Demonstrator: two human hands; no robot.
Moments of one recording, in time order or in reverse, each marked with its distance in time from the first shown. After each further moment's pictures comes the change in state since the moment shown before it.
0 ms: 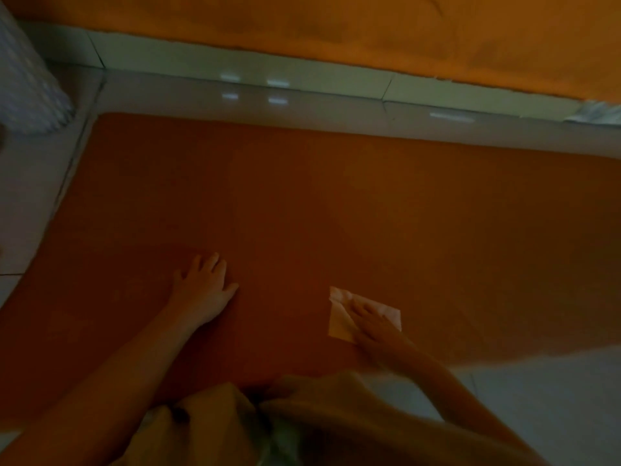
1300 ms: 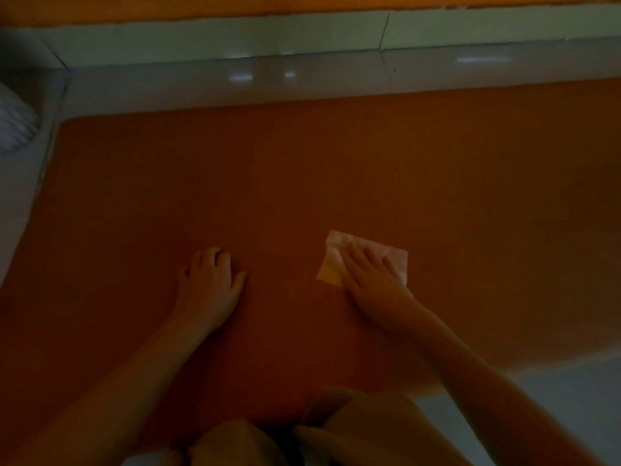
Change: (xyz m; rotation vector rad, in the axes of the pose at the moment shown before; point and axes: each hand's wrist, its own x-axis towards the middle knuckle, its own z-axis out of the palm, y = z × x) left_hand 0.021 0.059 0.003 0.015 0.210 -0.020; right_hand 0.066 0.049 -0.018 -0.052 0.022 0.080
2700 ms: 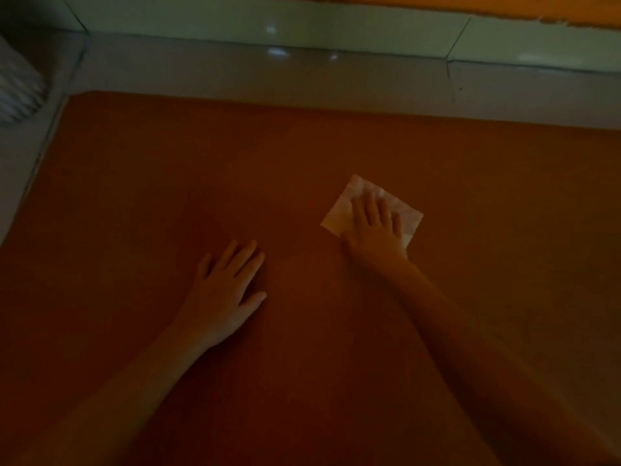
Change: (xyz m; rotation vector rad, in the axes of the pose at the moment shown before) left_hand 0.065 -0.004 -0.003 -0.044 -0.088 0.163; right_hand 0.174 0.020 -0.065 -0.042 0.156 0.040
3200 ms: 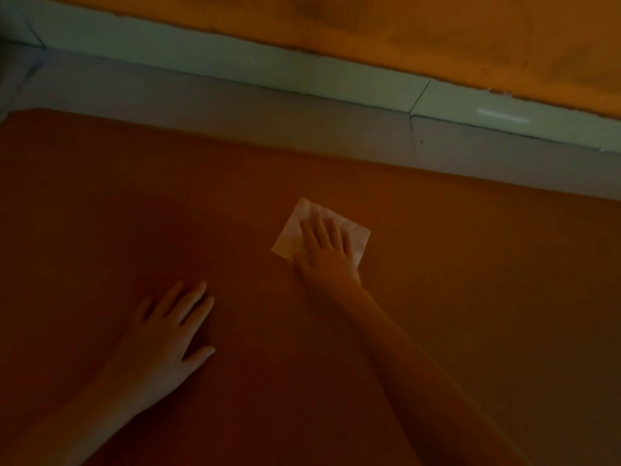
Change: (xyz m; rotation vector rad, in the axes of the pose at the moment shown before) left_hand 0.013 0.001 0.004 0.185 0.107 -0.004; right_hand 0.044 0.012 -0.015 -0.002 0.027 -0.089
